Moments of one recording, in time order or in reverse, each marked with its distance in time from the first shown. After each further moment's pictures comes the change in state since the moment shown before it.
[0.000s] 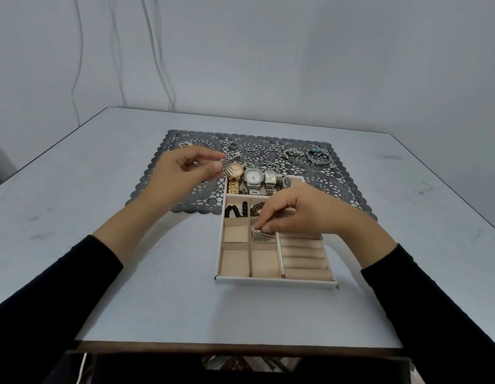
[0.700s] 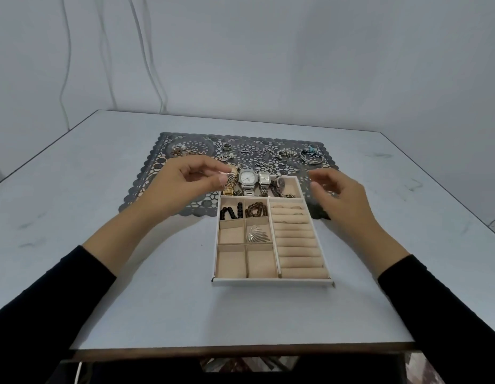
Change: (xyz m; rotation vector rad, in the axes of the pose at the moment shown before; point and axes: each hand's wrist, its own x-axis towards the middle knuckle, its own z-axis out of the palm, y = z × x) left_hand -0.010 0.013 0.005 0.012 -0.142 -0.056; right_hand -0.035 0.053 -0.004 -0.038 0.852 0.280
